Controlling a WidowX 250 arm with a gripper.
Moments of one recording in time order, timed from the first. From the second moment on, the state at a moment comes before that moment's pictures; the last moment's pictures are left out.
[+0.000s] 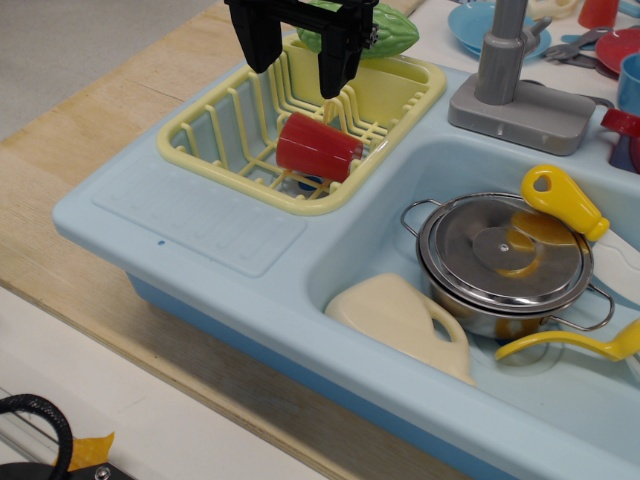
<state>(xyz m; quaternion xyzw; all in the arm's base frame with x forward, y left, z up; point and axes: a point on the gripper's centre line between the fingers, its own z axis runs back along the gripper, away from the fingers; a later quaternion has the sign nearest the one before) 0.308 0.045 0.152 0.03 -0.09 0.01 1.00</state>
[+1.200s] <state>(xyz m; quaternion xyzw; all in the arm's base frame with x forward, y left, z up) 0.336 0.058 0.114 -0.03 -0.07 0.04 1.00</state>
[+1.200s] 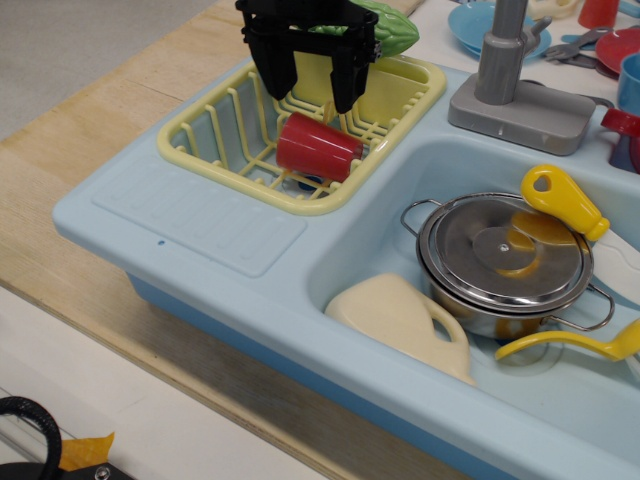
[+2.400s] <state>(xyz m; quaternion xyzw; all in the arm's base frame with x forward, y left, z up) 0.328 0.058 0.092 -0.09 -0.09 0.06 0.99</state>
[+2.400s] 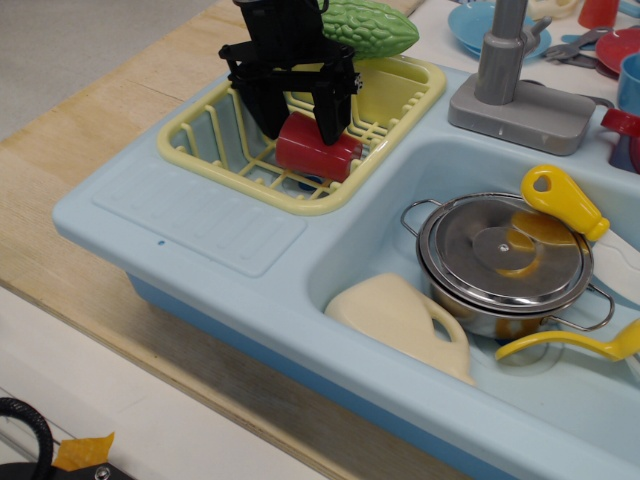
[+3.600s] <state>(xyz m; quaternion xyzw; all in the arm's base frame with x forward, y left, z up) 0.324 0.018 0.115 -0.02 -0.08 0.02 1.00</state>
